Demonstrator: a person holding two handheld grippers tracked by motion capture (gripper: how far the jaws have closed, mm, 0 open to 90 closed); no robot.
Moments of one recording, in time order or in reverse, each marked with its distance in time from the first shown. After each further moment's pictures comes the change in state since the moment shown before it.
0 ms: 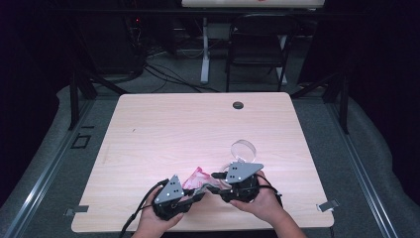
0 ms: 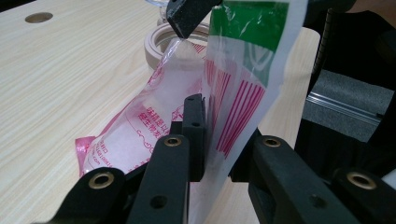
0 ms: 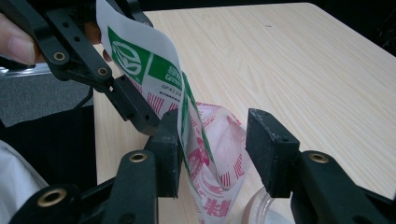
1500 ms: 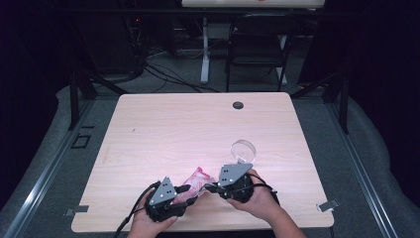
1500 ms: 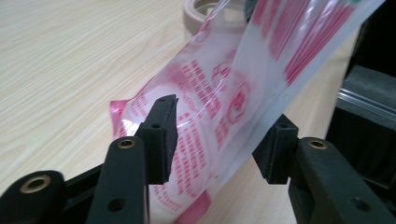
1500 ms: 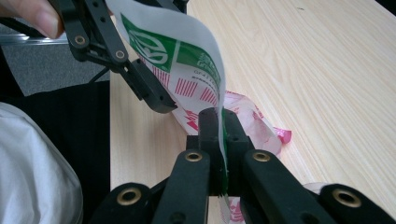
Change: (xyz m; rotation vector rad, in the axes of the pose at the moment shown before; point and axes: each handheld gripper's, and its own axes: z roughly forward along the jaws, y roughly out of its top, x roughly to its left) left arm 0.008 -0.022 -0.008 0.043 0.115 -0.036; right arm 0.003 0.005 0.012 0.088 0.079 -0.054
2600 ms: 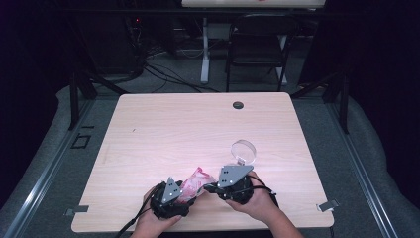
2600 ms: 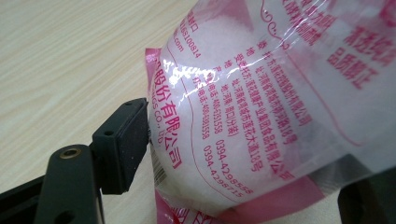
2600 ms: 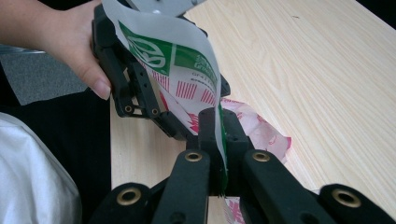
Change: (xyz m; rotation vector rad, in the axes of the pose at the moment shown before) left arm 0.011 -0.028 0.035 0.117 0.149 -0.024; right arm 0.004 0.001 0.000 -0.028 -0.013 0.006
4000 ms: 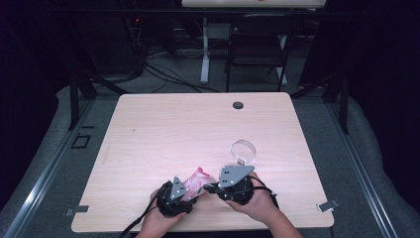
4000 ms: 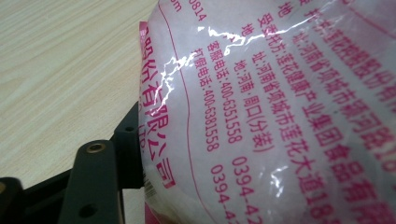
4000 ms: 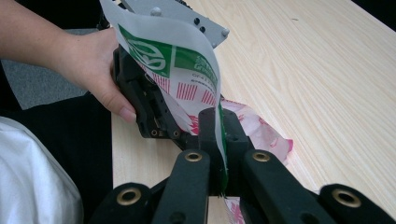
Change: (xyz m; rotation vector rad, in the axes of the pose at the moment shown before) left arm -0.001 -0.003 0.024 0.059 0.022 -0.009; right arm 0.000 -0.001 -0.001 -0.009 0.000 0.004
